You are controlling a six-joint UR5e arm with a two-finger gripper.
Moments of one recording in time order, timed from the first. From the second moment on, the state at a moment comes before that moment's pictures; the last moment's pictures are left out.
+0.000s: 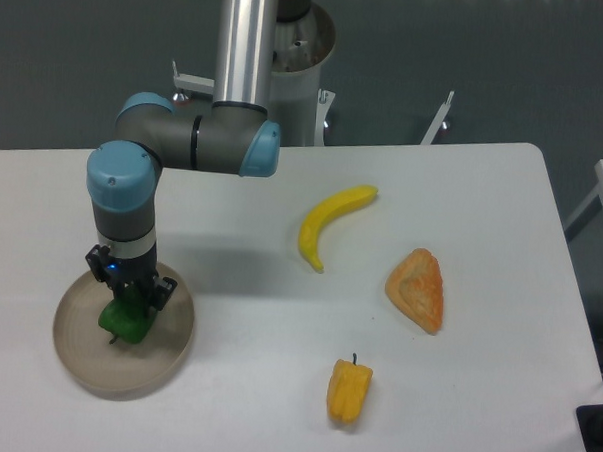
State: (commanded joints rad) arm 1.77 -2.12 -1.49 -0.91 1.45 0.34
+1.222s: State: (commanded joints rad) arm 2.04 -2.02 -1.47 -0.92 1.47 0.59
